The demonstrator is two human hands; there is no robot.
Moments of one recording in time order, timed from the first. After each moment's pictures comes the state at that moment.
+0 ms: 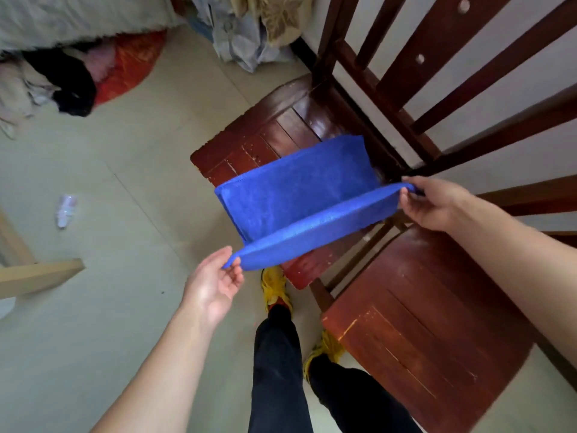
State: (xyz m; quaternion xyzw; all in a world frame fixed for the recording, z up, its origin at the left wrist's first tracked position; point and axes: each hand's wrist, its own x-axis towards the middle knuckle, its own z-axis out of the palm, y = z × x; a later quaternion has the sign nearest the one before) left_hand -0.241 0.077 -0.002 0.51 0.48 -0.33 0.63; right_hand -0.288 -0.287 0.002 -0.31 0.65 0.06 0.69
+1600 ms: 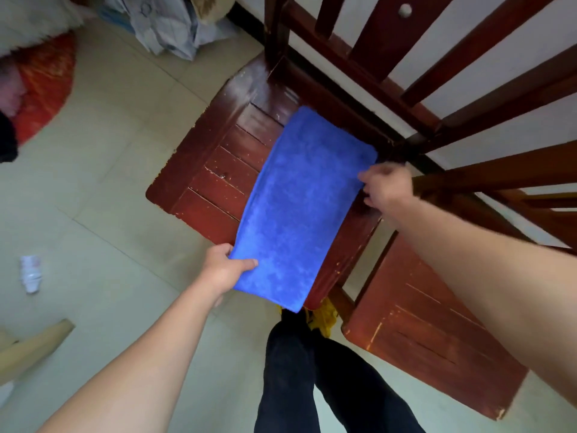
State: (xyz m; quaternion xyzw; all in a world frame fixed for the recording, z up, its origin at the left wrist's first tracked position) left_hand -0.161 0.031 -0.081 0.79 0.11 -0.52 0.31; right_hand -0.258 -0.242 -0.079 -0.55 0.68 0.03 0.49
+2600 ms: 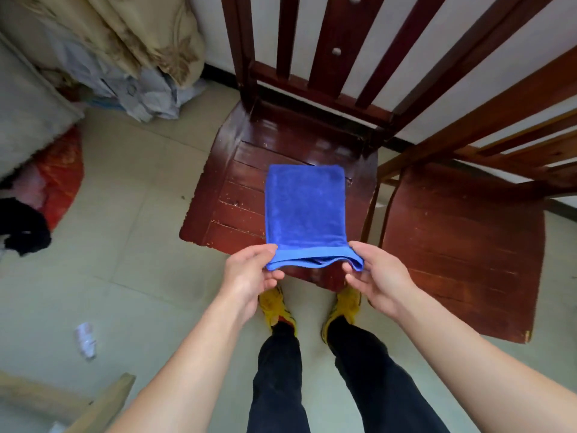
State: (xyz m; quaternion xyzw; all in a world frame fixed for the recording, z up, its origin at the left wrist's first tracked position) left_hand -0.141 0.022 0.025 0.69 0.14 -0.58 0.41; right_hand -0.323 -0.085 0.025 -0.18 0.71 -0.07 0.68
